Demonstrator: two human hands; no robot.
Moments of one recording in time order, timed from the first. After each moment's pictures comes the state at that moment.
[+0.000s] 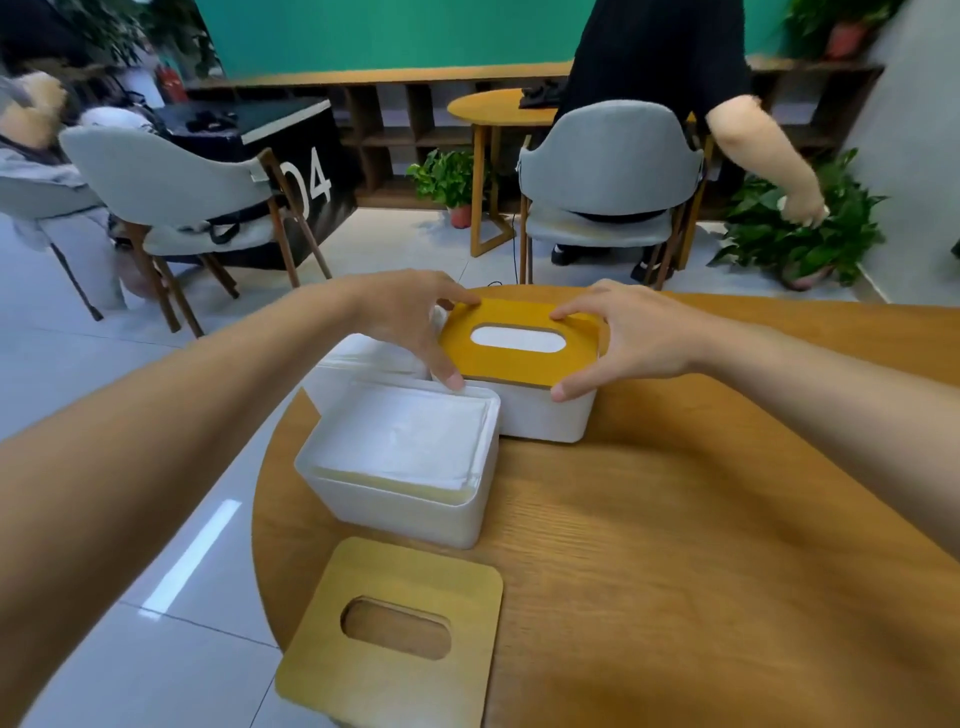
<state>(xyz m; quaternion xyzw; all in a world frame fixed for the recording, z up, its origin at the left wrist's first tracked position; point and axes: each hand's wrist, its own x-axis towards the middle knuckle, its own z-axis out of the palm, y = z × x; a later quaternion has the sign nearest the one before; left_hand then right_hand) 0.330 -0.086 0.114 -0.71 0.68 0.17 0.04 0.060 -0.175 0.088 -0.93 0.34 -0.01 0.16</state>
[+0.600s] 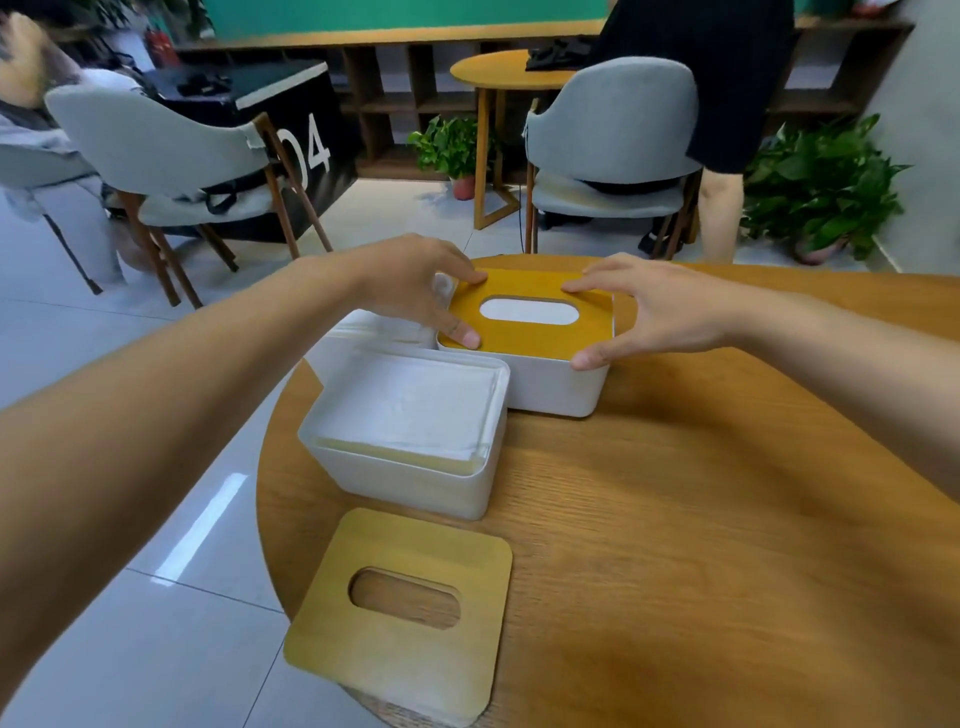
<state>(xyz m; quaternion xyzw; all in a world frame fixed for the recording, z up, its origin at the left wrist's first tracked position) 0.332 -0.082 0.107 -0.70 0.70 0.13 0.04 0.052 -0.183 0.081 -0.93 0.32 0.02 0.18</state>
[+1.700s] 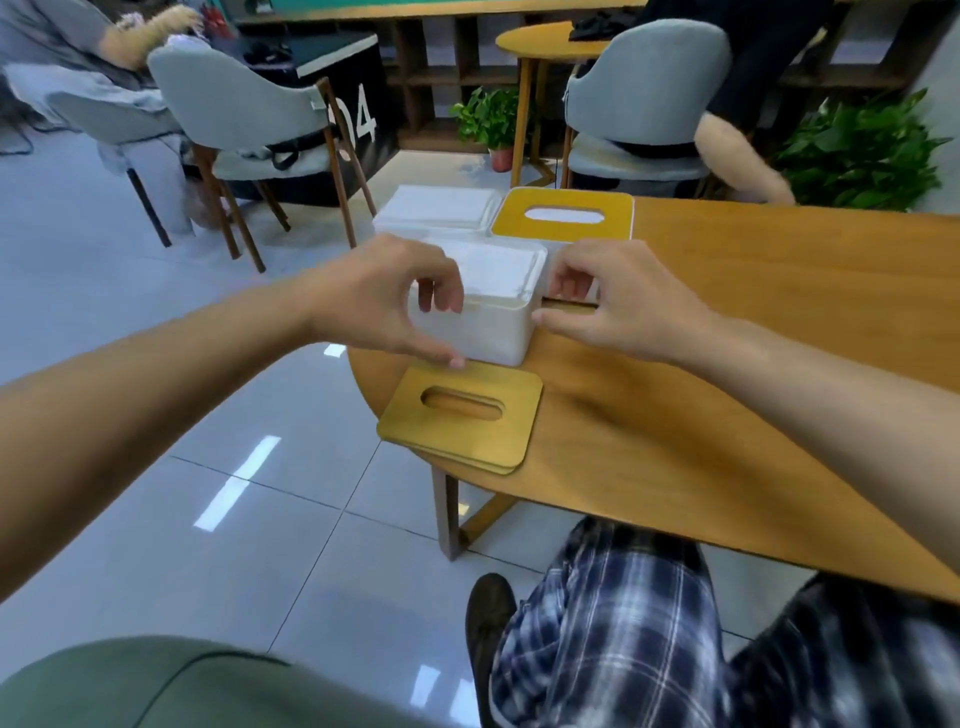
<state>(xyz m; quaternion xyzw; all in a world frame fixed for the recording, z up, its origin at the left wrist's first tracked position) 0.295 0.139 0.094 -0.63 0.77 0.07 -0.08 0.041 0.002 0.057 -0.94 0.20 -0.23 0.16</state>
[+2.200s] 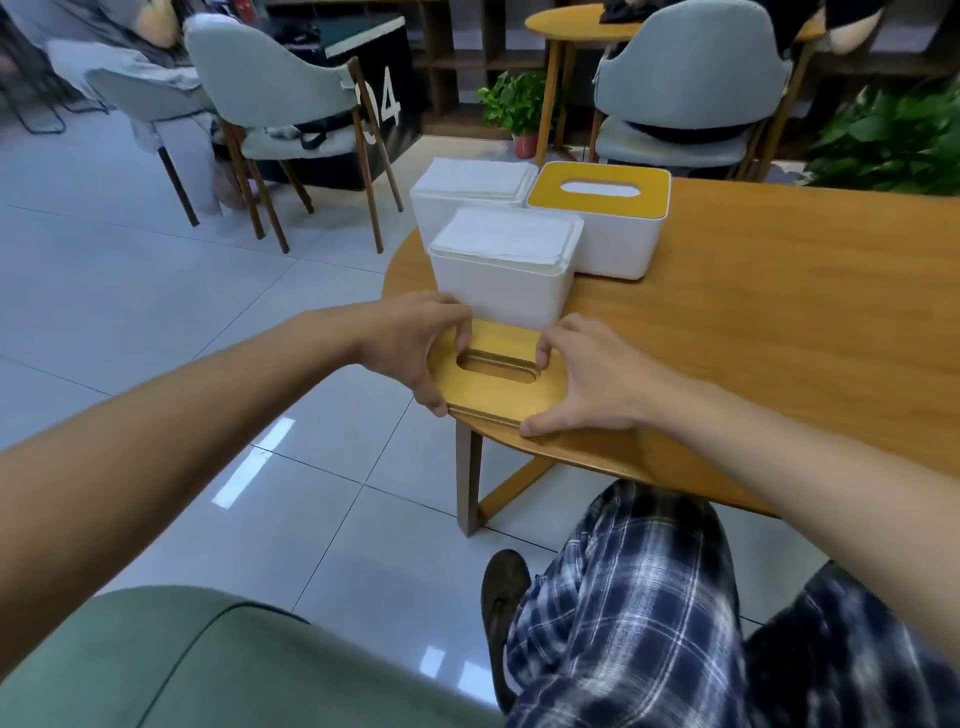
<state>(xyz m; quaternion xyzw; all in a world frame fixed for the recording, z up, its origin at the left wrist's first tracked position) 0.305 0.168 0.033 -0.68 0.72 0.16 0.05 0.056 0.074 0.003 -0.94 0.27 0.00 0.19</state>
